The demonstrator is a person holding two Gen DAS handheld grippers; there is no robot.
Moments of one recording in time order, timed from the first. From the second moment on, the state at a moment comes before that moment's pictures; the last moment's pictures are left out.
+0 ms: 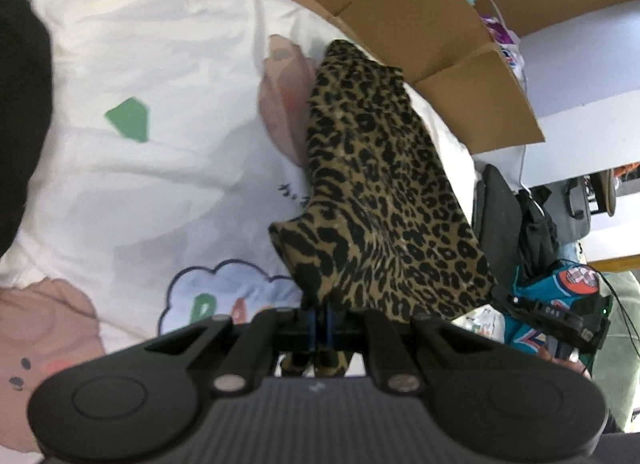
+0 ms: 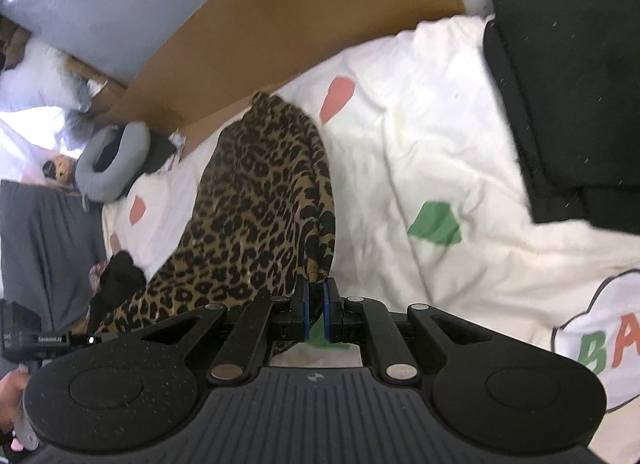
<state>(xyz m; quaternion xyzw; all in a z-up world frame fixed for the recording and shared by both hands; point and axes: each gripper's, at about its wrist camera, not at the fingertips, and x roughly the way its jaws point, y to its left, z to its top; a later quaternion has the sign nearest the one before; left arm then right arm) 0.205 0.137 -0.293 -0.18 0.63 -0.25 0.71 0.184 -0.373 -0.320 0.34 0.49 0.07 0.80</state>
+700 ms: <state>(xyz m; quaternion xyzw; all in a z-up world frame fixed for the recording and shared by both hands) 0.195 0.148 -0.391 -0.20 0.66 -0.22 0.69 0.166 -0.373 -0.397 0.34 0.55 0.06 0.76</state>
